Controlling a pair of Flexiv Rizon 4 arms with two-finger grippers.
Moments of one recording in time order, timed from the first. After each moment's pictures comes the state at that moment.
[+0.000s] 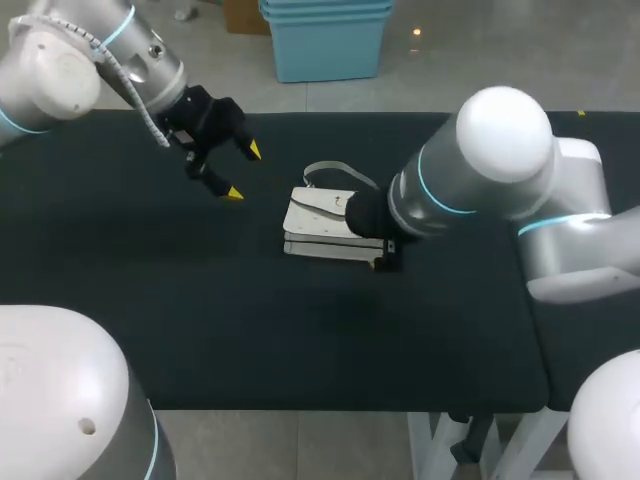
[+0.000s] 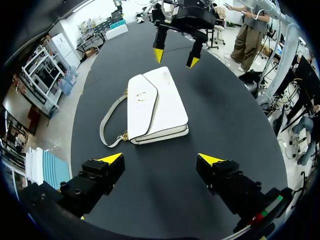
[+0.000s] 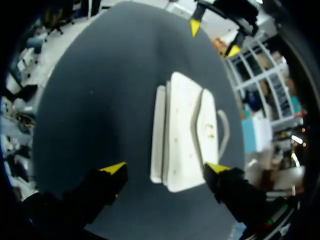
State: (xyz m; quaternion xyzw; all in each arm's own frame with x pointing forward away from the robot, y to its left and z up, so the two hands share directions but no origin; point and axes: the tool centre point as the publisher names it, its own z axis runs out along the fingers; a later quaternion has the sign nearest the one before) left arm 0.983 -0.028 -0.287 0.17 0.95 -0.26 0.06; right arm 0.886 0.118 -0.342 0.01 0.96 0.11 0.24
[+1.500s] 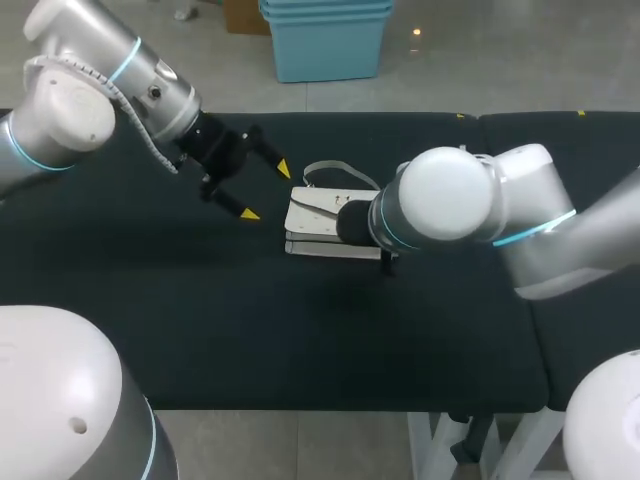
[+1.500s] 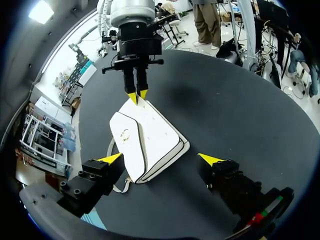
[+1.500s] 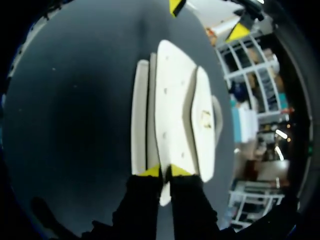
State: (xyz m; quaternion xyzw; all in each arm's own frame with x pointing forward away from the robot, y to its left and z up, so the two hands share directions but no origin) left arm 0.959 -0.074 -0.305 0.39 0.86 -0.31 0.13; right arm 0.925 0.113 -0.373 0.03 0.95 0.05 0.31
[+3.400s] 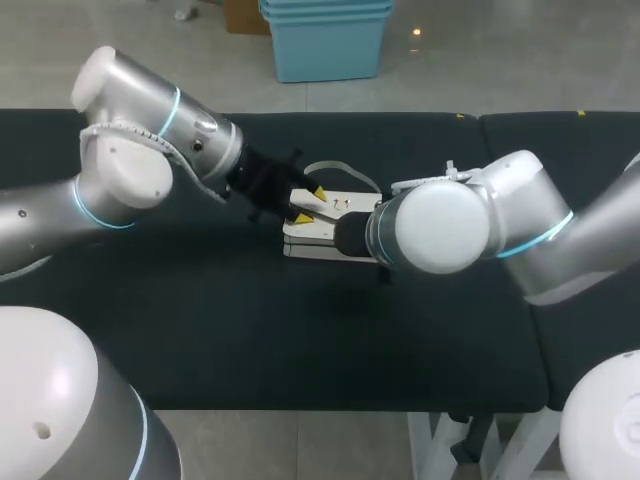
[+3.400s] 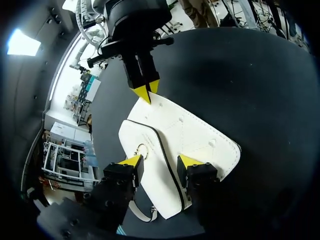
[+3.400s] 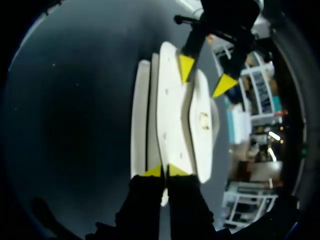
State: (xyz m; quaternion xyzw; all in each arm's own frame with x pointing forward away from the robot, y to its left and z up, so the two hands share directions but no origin) left arm 0.977 -0.154 -0.349 0.46 0.80 -0.31 0.24; right arm 0.918 0.117 -0.376 0.02 0.94 0.05 0.35
